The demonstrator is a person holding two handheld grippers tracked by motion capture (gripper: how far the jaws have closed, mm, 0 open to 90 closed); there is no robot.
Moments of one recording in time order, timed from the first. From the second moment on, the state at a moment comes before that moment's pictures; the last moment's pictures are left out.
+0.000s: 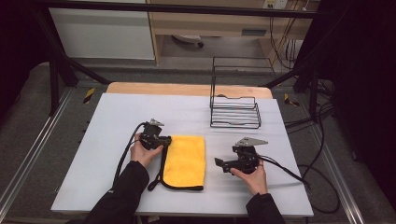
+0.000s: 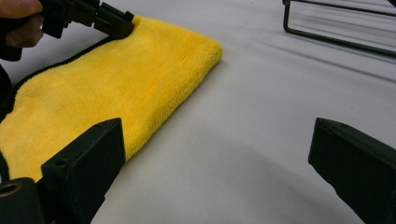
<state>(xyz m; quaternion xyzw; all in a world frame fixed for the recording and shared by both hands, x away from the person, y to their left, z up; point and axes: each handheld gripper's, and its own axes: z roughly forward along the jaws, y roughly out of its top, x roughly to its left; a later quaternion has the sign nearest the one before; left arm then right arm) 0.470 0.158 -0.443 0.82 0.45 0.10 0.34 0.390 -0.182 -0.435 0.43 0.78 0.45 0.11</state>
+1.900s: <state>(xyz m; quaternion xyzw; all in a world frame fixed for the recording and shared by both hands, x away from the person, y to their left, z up) 0.464 0.167 -0.433 0.81 0.44 0.10 0.38 0.453 -0.109 -0.441 0.48 0.76 0.44 0.06</state>
